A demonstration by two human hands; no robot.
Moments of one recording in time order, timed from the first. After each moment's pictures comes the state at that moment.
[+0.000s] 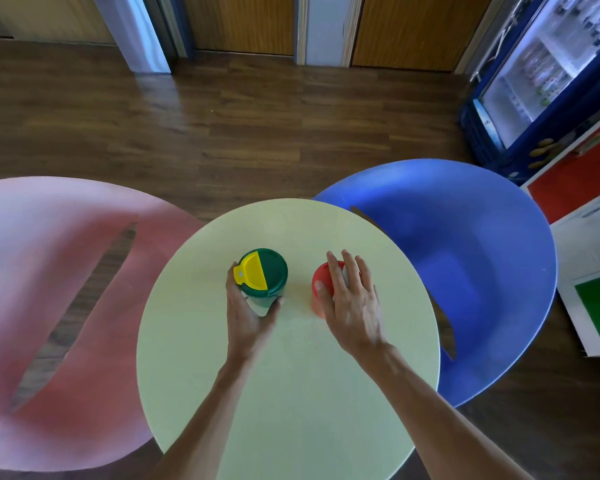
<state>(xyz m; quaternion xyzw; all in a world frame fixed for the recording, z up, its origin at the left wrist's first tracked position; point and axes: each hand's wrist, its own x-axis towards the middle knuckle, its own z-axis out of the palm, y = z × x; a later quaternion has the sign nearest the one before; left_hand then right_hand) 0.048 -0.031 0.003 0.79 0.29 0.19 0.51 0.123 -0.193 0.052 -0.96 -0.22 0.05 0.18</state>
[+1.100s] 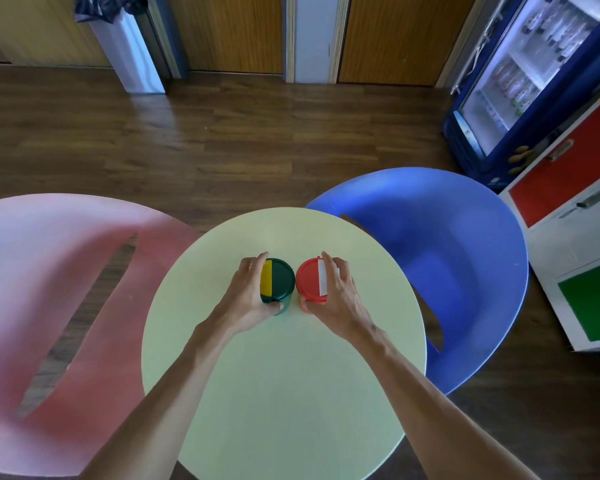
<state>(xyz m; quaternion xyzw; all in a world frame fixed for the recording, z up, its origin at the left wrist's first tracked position) 0.065 -0.005 0.070 0.92 0.13 -0.05 0.38 0.122 -0.191 0.069 -0.91 -0.16 0.16 0.35</state>
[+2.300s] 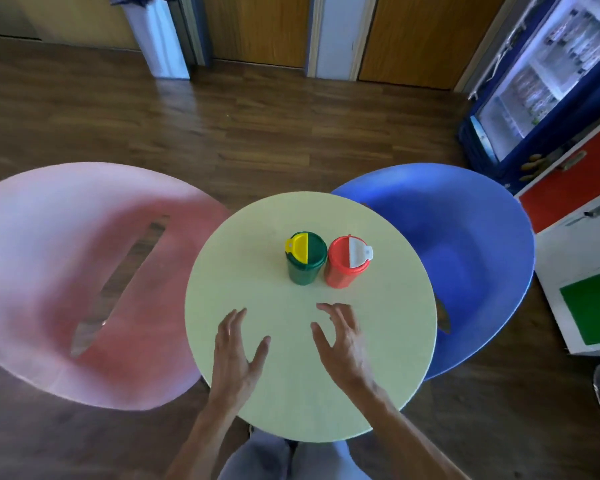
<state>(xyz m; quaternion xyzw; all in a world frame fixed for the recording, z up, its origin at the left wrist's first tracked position) -0.124 -0.017 0.031 0.88 0.26 0.08 0.40 -0.025 -0.191 0.053 -0.90 -0.18 0.05 0.40</state>
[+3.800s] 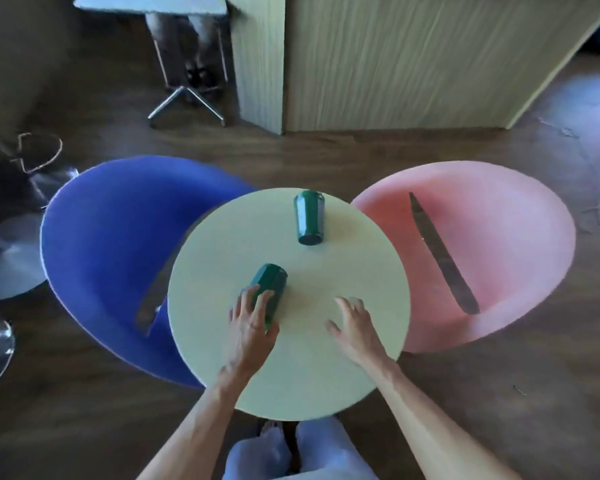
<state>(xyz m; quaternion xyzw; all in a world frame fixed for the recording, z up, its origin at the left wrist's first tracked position) -0.585 -0.617 0.032 -0.07 0.96 0.26 -0.08 -0.634 -0.409 0.063 0.07 -0.95 0.25 -0.18</state>
